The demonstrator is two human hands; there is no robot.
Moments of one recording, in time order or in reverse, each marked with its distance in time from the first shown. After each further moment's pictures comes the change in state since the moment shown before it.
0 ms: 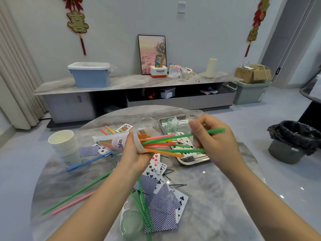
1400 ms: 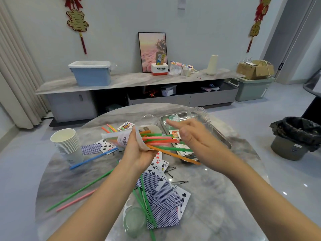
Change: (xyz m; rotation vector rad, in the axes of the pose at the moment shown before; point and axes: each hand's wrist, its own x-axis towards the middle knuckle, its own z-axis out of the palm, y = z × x) left_hand -0.011 -0.001 0.004 0.040 -0.061 -0.049; right_hand -0.002 0.006 0.006 -0.232 -0.448 -0.008
